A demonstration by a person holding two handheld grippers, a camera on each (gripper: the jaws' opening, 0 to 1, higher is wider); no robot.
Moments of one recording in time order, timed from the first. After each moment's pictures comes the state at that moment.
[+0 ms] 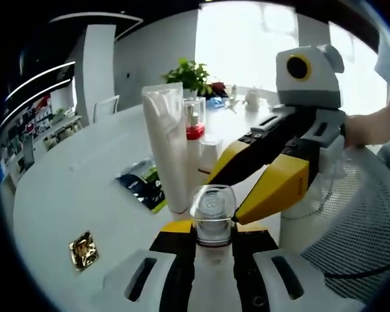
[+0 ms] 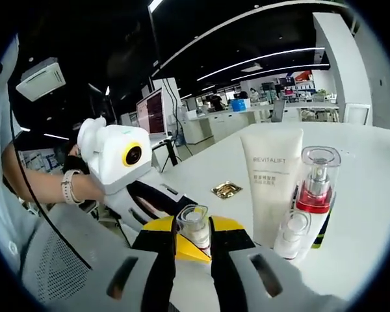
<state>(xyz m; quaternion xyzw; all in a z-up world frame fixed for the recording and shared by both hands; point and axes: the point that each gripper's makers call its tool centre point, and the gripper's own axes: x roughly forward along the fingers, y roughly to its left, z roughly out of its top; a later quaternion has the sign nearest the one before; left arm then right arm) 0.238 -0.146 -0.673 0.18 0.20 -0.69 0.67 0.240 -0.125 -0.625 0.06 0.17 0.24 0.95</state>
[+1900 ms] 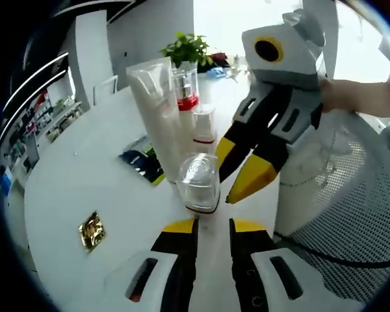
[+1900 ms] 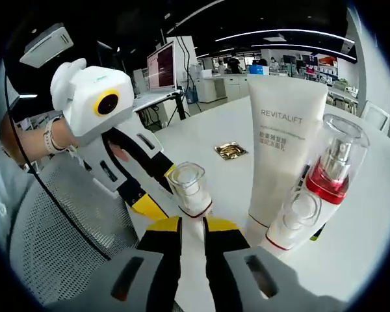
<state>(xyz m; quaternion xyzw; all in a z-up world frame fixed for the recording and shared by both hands) 0.235 -0.118 -0.689 0.27 0.26 -0.66 0.66 0.229 -0.131 -0.672 -0.02 0.29 0.30 0.91</state>
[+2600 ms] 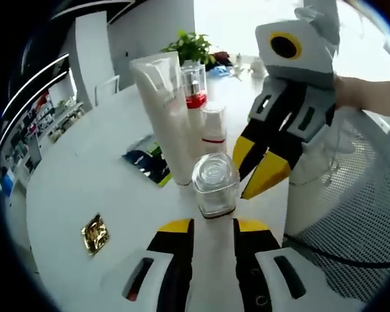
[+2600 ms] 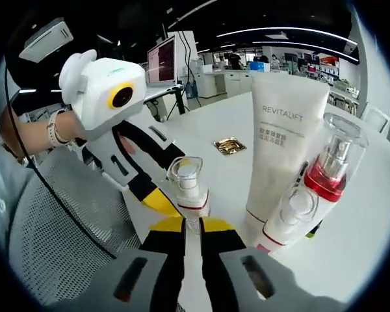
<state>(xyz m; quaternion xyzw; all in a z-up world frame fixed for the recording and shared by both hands) 0.242 -0.119 -0.693 0.27 0.26 -0.64 0.66 0.228 -0.144 -0.674 -0.03 0.31 0.29 0.91</state>
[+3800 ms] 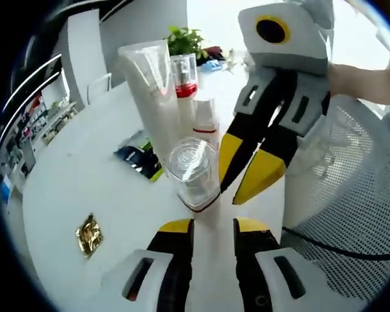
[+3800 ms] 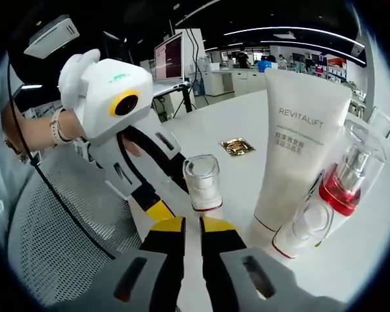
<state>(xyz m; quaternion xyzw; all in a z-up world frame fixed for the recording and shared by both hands) 0.238 -0.124 -0.702 0.29 0.25 -0.67 0.64 0.231 -0.126 -0.677 -0.04 0.31 0.32 0.89</state>
